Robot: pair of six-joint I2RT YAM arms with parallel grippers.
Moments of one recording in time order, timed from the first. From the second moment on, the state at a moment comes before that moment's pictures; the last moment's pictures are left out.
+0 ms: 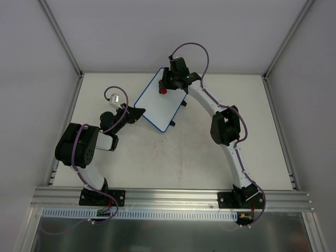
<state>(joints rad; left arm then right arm) -0.16 1.72 0.47 1.23 0.46 -0.85 0.56 2.44 2.33 -0.54 -0.09 0.49</state>
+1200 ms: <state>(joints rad) -0.17 1.71 0.47 1.23 0.46 -0.82 0.56 2.41 2.31 -0.53 -0.03 0.46</state>
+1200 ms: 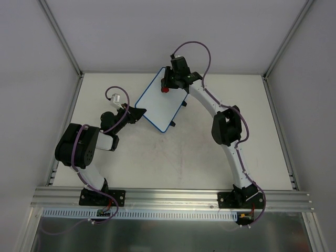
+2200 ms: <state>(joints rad) -0.18 1.69 0.47 1.22 0.46 -0.77 0.50 2.43 2.29 -0.50 -0.13 0.49</state>
